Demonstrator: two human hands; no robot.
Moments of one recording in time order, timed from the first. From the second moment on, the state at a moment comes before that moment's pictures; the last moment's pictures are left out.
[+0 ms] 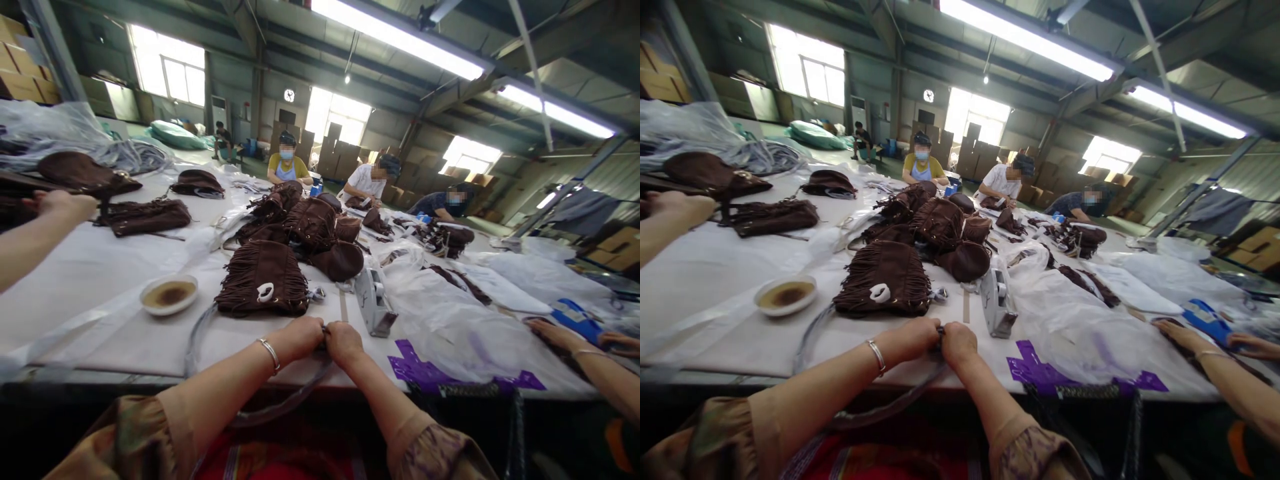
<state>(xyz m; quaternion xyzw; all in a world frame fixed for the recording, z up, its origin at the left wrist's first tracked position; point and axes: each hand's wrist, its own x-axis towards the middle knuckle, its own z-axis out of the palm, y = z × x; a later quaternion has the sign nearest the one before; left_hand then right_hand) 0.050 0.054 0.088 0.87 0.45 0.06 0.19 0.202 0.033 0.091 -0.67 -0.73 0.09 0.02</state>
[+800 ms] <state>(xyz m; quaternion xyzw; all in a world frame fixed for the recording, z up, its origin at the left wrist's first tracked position) 0.051 0.040 0.100 0.87 0.48 0.01 0.06 0.238 -0.011 0.071 -0.74 -0.66 0.14 0.03</state>
